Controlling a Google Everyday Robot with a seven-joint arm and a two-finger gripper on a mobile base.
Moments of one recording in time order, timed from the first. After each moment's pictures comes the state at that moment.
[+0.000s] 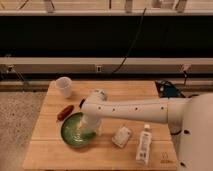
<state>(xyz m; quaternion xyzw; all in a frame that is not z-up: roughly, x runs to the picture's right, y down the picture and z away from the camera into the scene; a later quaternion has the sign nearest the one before) -0.088 0.228 0.781 -0.21 -0.30 -0.58 0.72</state>
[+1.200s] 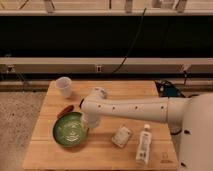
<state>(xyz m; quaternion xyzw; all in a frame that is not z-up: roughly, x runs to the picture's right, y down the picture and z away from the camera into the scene) -0.086 0.226 0.773 -0.20 -0.31 -0.58 0.73</state>
